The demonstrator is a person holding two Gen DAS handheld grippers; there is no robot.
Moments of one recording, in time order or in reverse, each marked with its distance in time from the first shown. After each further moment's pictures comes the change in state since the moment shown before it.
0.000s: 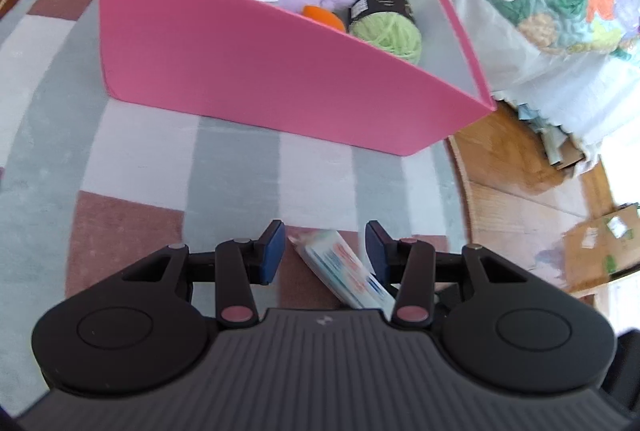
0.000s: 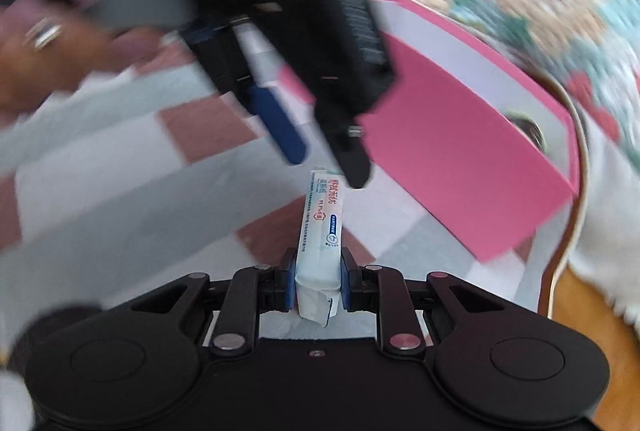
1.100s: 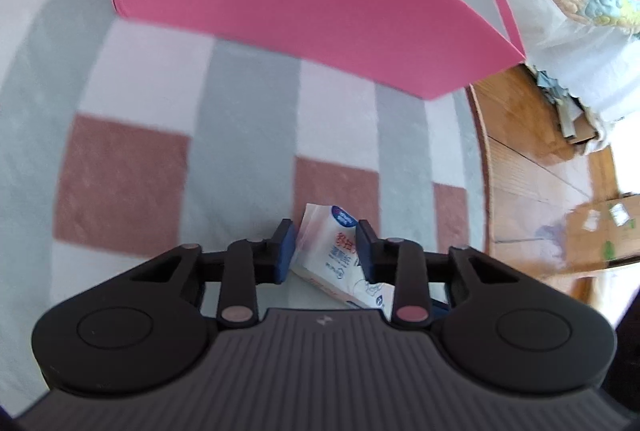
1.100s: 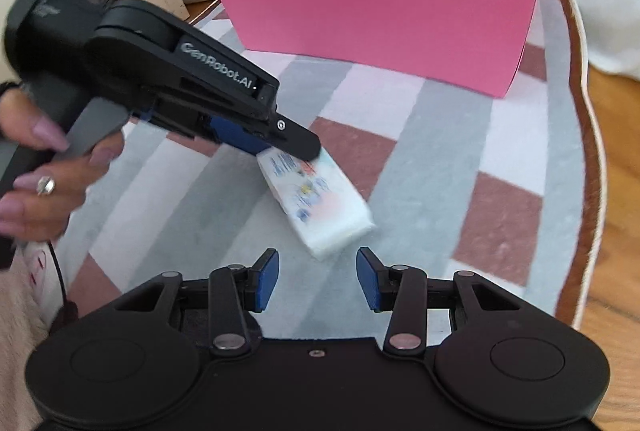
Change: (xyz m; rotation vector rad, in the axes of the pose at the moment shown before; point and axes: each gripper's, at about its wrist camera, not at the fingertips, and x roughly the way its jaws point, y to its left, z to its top) left arm 0.018 0.013 -0.022 -0.099 0.175 -0.028; right arm -0.022 -0.025 -0.028 0.638 0.170 0.218
